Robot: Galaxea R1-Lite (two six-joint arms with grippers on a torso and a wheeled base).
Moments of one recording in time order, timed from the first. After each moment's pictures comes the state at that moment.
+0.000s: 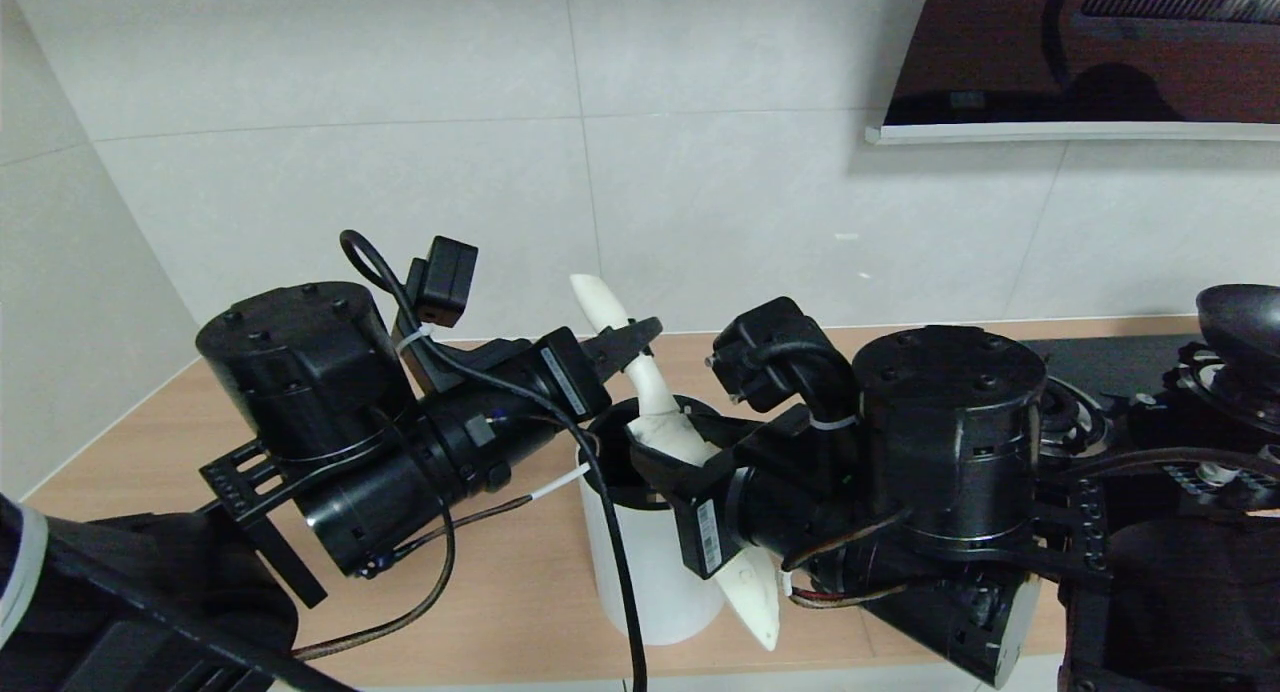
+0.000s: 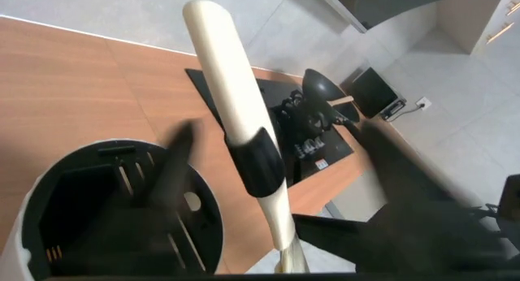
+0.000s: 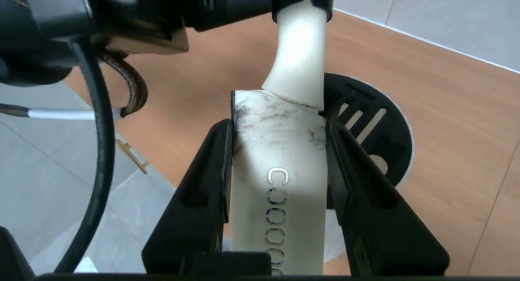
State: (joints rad) left arm -0.62 1.70 -0.67 -1.09 -0.11 -0.69; right arm 1.01 1.78 -0.92 -0.70 -0.26 0.07
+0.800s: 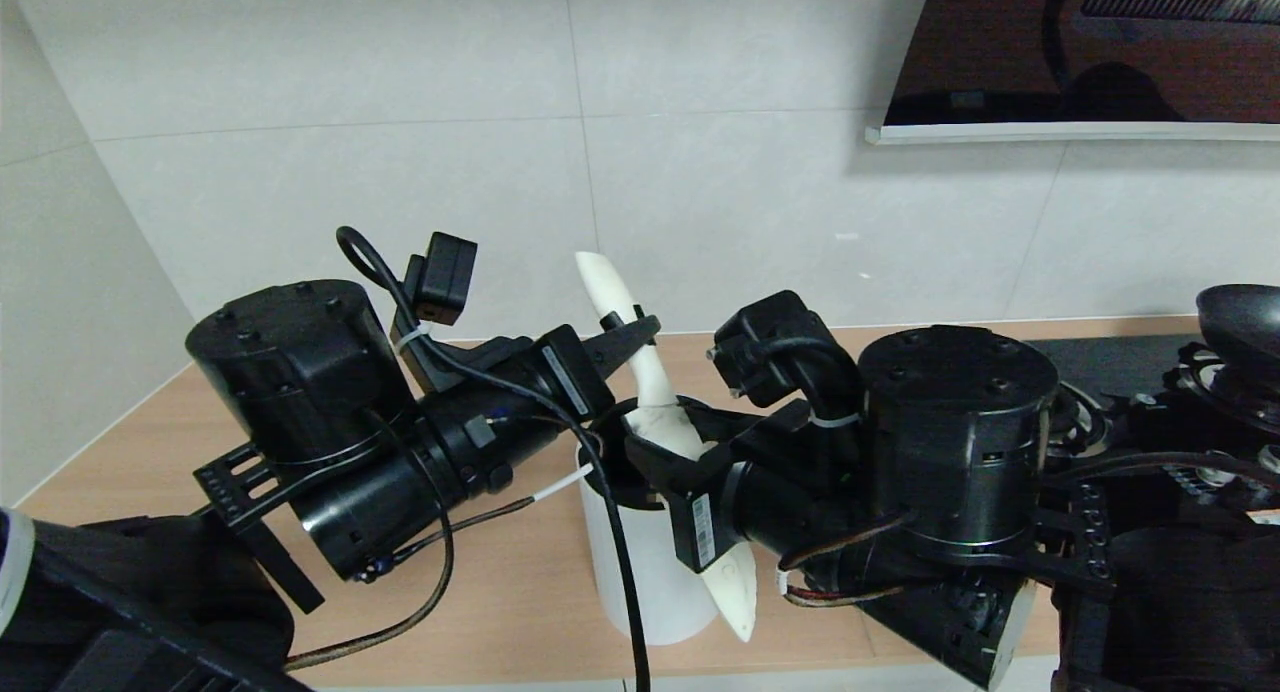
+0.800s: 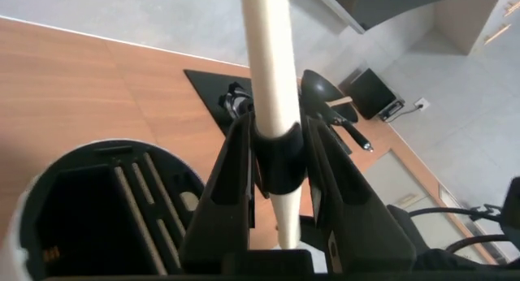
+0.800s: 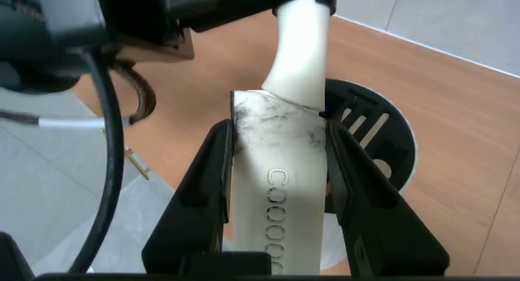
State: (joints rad) left arm -0.64 1.69 -0.67 -1.09 -0.11 -0.69; right arm 1.01 1.78 -0.92 -0.76 -0.28 0.07
